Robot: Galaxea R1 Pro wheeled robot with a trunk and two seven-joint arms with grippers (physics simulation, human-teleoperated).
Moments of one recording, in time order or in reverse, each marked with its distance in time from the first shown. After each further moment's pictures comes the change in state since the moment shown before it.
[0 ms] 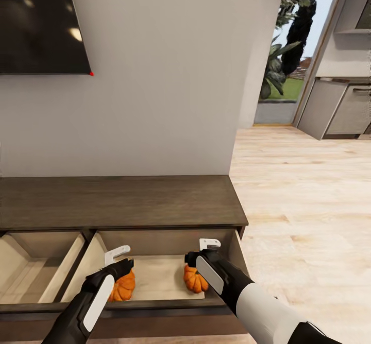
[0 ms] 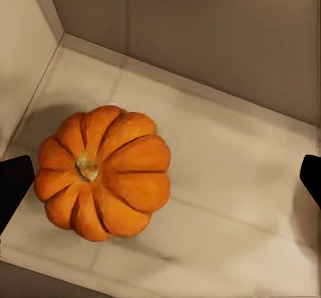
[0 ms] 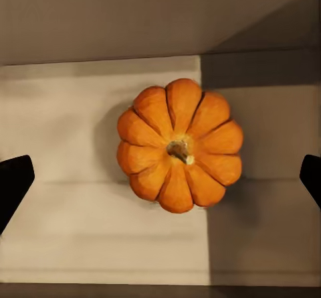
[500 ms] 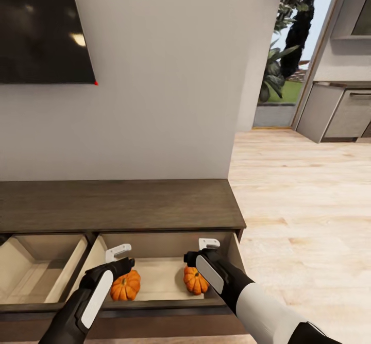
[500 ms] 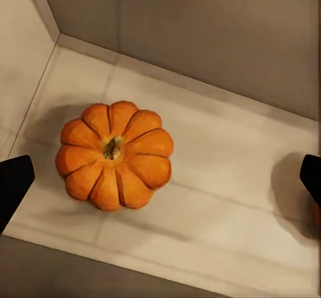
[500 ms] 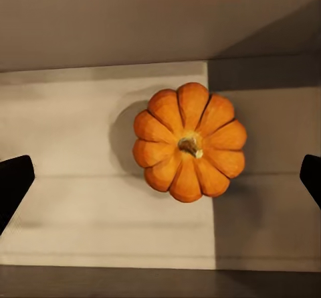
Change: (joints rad) left arm 0.000 0.002 0.007 -0.063 0.007 0.117 0.001; right arm 0.000 0.000 -0.004 -0.008 -0.009 0.007 0.013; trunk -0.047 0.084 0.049
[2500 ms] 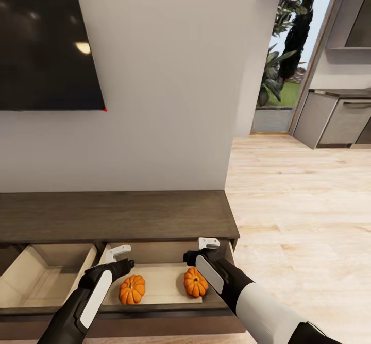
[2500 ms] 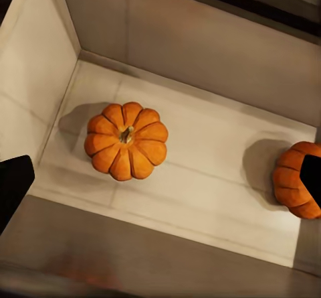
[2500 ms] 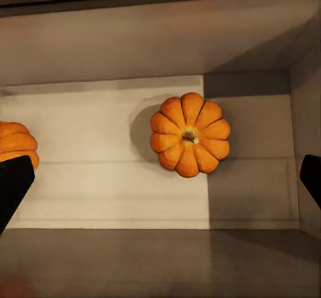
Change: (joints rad) left arm 0.000 0.006 0.001 -0.002 0.002 0.025 -0.001; right arm 0.000 0.000 0.000 -0.003 0.001 -0.010 0.000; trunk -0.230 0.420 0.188
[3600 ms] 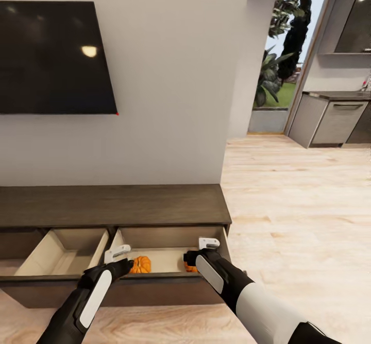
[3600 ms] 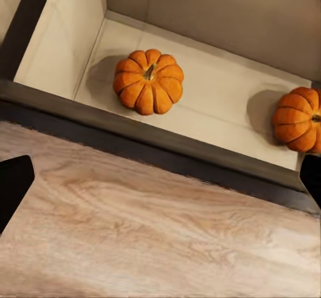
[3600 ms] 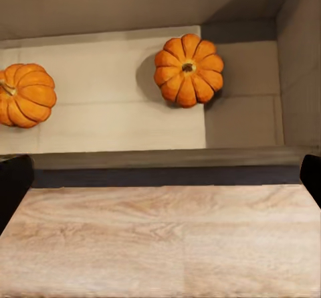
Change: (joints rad) left arm 0.000 0.002 0.003 0.000 0.000 0.003 -0.002; right arm 0.000 0.000 0.000 0.000 0.000 0.000 0.000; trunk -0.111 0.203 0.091
